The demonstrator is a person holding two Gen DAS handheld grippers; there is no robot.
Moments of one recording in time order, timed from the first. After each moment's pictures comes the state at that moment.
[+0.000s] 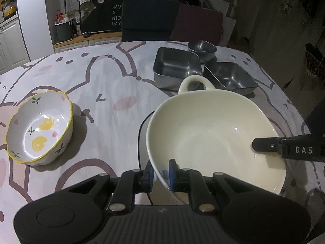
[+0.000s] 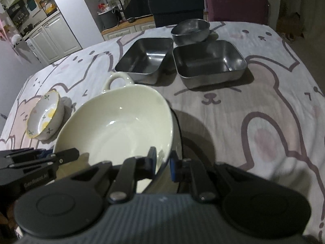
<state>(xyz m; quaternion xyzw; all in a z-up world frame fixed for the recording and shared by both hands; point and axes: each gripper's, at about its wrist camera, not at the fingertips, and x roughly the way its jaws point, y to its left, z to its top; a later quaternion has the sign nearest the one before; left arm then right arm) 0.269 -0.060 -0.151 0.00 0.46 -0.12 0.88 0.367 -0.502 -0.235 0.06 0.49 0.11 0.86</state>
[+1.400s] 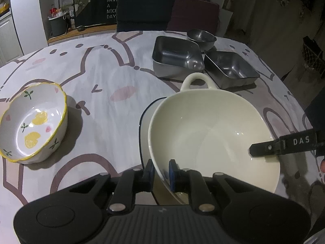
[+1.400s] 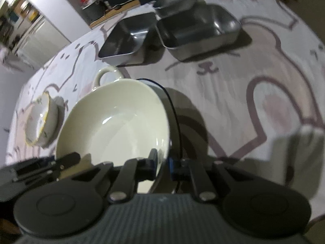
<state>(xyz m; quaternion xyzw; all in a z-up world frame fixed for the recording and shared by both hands) 0.277 -0.058 -0.165 0.01 0.48 -0.13 0.87 0.390 -0.521 -0.267 0.15 0.55 0.10 0.82</state>
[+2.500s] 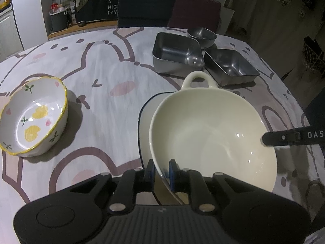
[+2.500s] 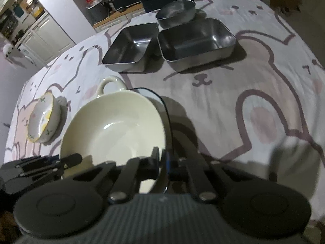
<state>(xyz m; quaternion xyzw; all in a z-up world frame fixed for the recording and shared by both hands) 0.273 -0.056 -0.164 0.00 0.49 -0.13 0.86 0.387 -0.524 -0.246 0.11 0.53 0.10 0.83</state>
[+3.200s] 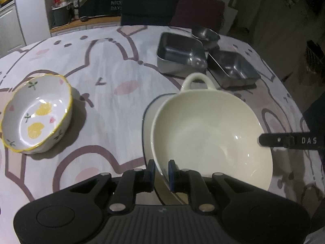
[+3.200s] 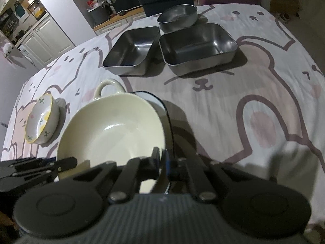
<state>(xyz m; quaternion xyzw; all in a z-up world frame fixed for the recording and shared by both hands) 0.275 -0.049 -0.155 -0.02 0.50 -0.12 0.86 0.383 -0.522 -0.246 0.10 0.52 0.10 0.84</state>
